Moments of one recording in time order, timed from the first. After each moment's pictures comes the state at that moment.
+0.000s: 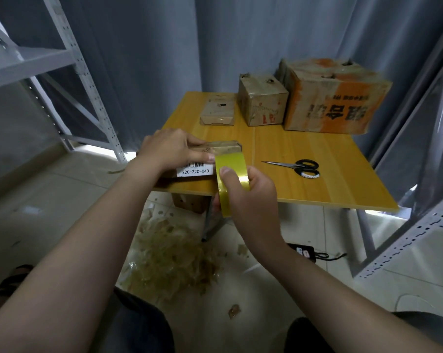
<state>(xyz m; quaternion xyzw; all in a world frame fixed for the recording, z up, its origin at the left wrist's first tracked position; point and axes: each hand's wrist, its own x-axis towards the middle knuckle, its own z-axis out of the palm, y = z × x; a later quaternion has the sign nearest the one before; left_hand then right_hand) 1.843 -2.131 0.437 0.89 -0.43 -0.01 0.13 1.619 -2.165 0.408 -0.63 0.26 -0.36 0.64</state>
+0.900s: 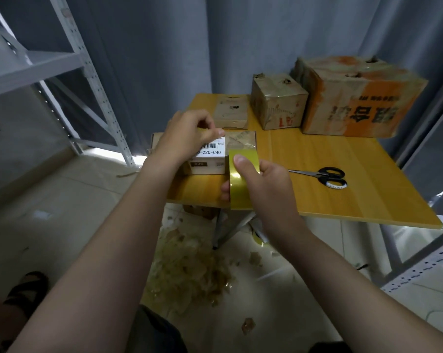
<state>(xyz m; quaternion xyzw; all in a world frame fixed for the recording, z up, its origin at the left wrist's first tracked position) 1.874 -2.159 0.437 0.81 -0.45 0.02 0.38 1.664 -2.200 0.414 -0.61 0.24 -0.31 0.69</state>
